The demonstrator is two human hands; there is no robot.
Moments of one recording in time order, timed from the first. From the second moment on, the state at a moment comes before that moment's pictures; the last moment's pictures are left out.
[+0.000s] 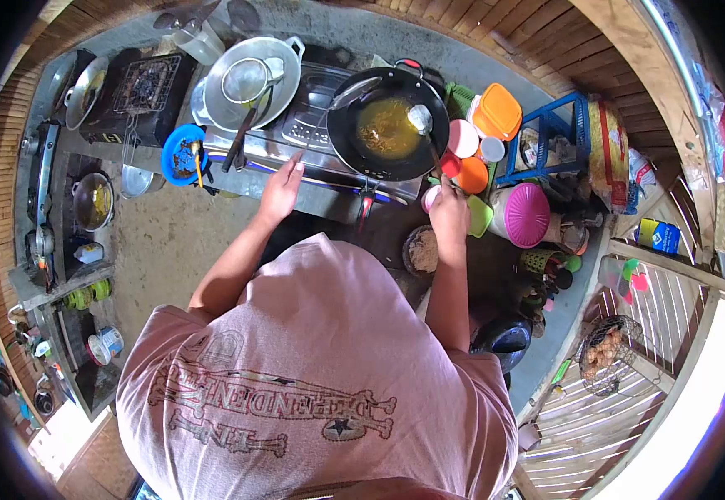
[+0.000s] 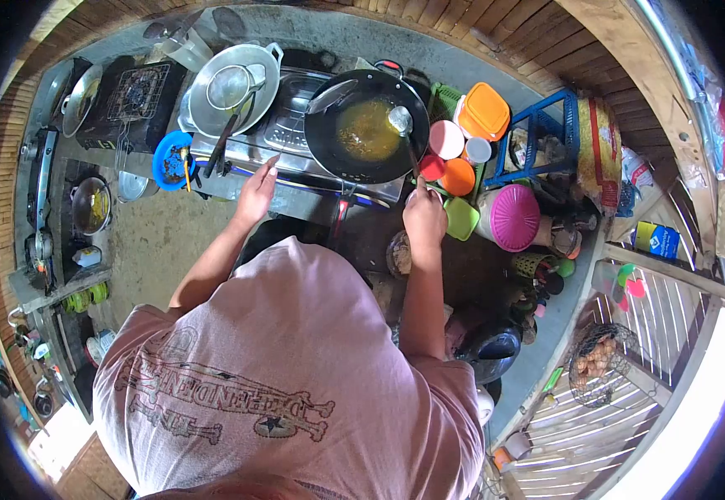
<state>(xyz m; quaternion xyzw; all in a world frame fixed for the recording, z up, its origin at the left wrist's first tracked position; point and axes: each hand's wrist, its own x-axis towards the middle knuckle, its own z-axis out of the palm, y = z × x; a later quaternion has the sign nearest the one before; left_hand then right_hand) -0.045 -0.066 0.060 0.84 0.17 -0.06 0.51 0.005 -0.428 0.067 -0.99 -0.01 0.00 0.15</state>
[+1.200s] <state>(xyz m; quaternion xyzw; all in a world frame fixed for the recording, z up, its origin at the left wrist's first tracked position) -0.049 -0.060 0.037 0.83 0.18 -0.07 0.52 0.003 -0.428 0.046 -0.98 0.00 0.00 0.19</state>
